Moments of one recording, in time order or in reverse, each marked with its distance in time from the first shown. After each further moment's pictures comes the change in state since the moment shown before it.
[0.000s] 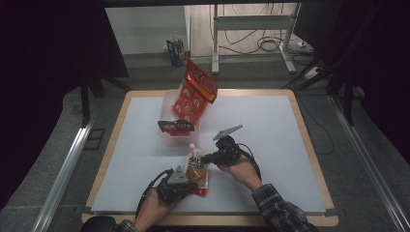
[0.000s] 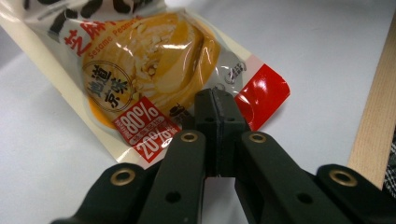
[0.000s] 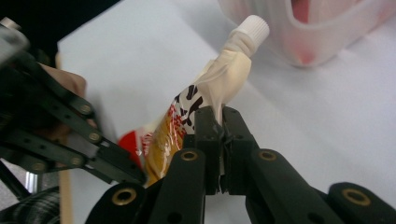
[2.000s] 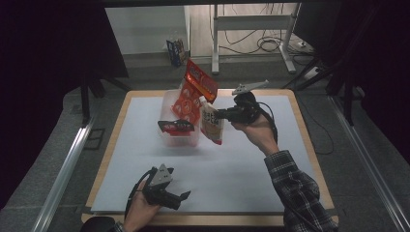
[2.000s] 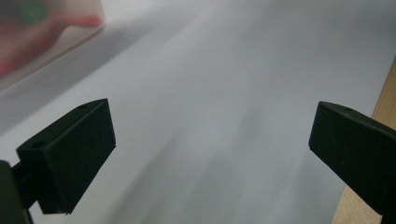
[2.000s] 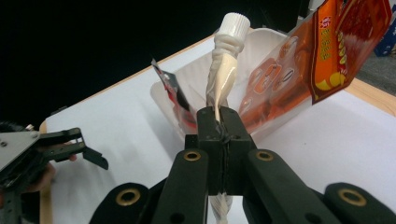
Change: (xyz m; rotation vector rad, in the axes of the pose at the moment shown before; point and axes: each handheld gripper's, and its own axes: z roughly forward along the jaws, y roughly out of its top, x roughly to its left) left arm 0.009 -0.014 -0.033 -0.118 0.107 -0.035; right arm -0.014 0.096 -0.100 -0.195 -0.150 -0.102
